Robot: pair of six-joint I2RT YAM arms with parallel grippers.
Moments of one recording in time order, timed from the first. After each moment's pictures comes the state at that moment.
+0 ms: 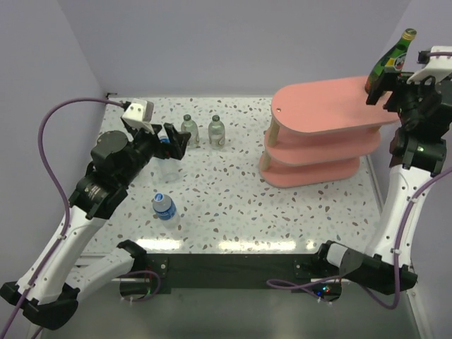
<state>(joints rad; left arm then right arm) -0.53 0.87 1.16 -0.39 -0.09 -0.23 -0.39 1.20 1.62 -0.42 -0.26 -0.03</state>
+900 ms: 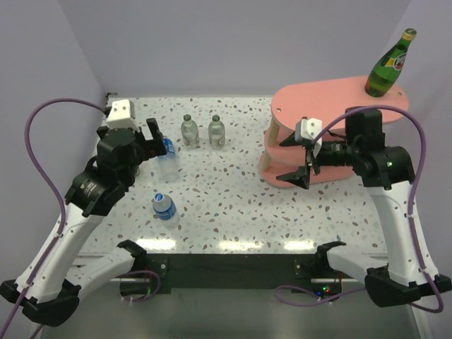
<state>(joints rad) -0.52 0.91 1.25 -0.67 -0.53 -0.34 0.21 1.09 1.56 -1.14 -0.99 -0.81</state>
